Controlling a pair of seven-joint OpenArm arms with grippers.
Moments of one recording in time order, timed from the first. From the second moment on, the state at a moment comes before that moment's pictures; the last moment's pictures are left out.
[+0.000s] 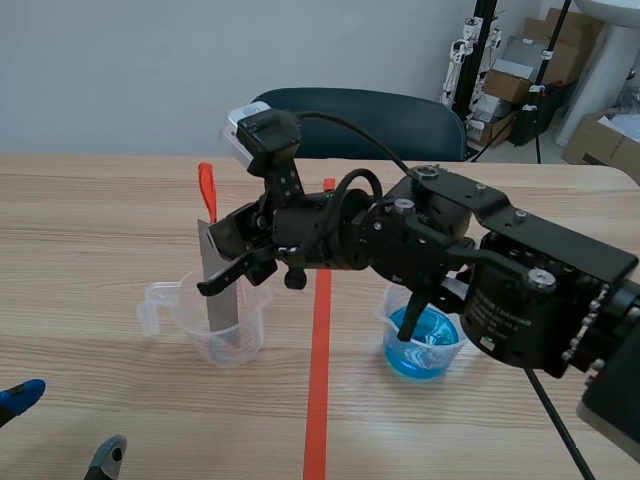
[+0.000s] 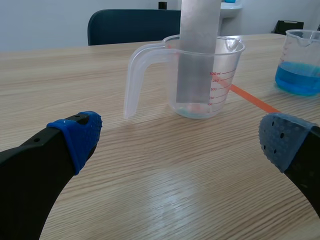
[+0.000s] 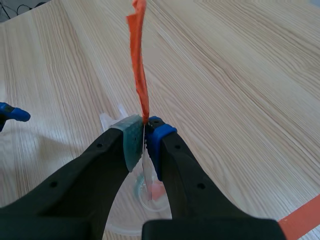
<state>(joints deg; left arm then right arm) 16.6 -16.5 -10.3 34.7 27.6 -28.0 -89.0 20.4 13.5 -45.7 77.0 30.7 22.4 -14.5</state>
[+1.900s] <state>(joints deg) 16.6 -16.5 -10.3 34.7 27.6 -28.0 -89.0 28.0 26.1 -45.7 97.6 42.7 25.9 -18.9</state>
